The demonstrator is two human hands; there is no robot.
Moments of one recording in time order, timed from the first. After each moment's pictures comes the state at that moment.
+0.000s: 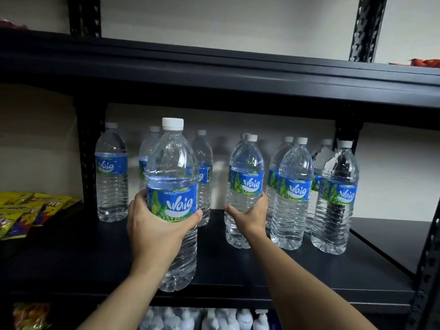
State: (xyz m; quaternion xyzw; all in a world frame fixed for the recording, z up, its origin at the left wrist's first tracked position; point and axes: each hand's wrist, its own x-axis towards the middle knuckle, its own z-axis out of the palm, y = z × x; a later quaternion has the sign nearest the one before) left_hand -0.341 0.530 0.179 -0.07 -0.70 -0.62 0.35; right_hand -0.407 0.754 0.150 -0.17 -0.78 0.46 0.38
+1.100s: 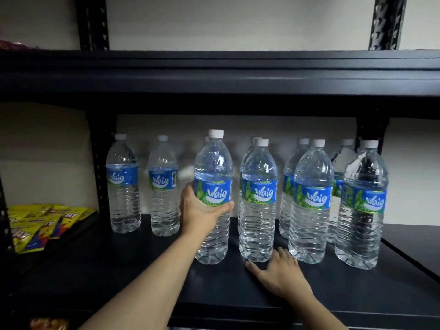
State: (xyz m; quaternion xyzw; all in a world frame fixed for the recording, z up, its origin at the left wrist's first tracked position) left_hand -0.429 0.597 0.196 -0.13 -0.74 -0.62 0.24; right_hand -0.362 0.786 0.086 -0.19 -0.97 0.13 0.09
